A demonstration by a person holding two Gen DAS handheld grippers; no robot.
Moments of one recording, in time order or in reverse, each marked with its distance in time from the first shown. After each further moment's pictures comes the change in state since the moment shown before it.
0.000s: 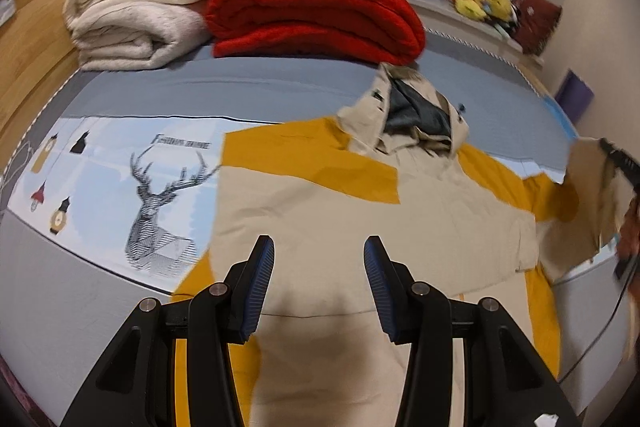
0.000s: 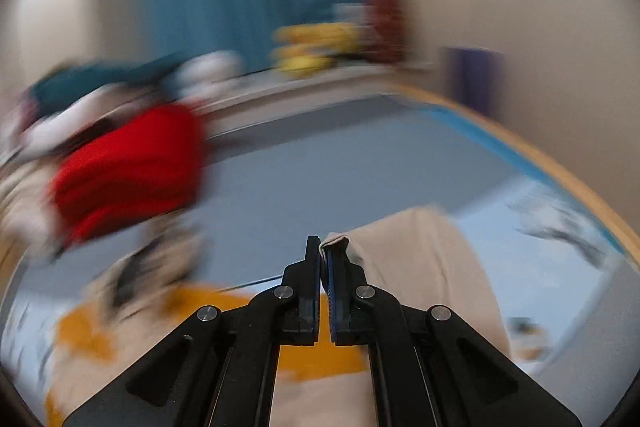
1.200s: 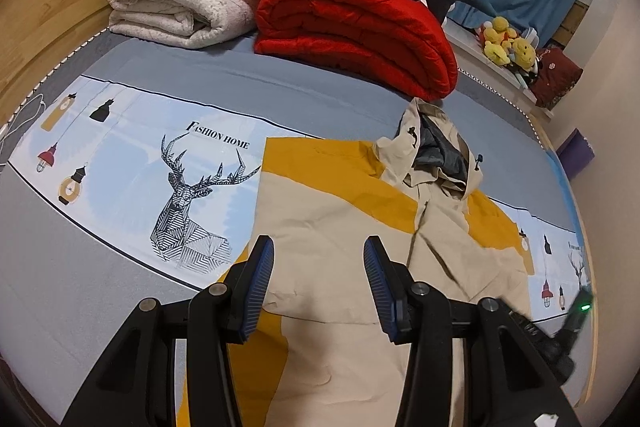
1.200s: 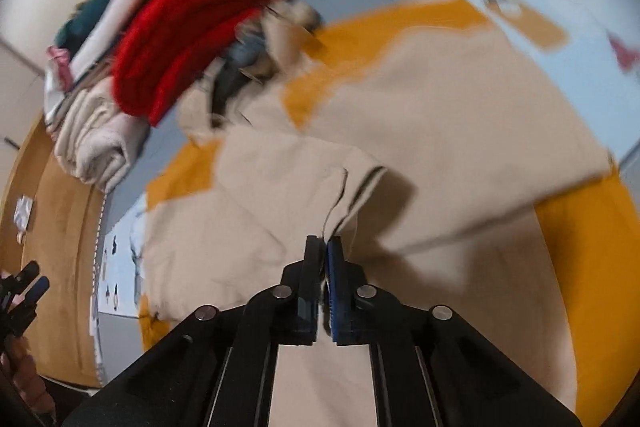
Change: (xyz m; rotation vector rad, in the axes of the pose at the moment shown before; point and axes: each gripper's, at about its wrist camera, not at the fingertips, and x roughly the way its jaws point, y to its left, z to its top) left arm -0.024 0.067 0.016 -0.166 -0.006 -0.052; right arm 0.020 0.096 -0.169 0.335 0.362 0.192
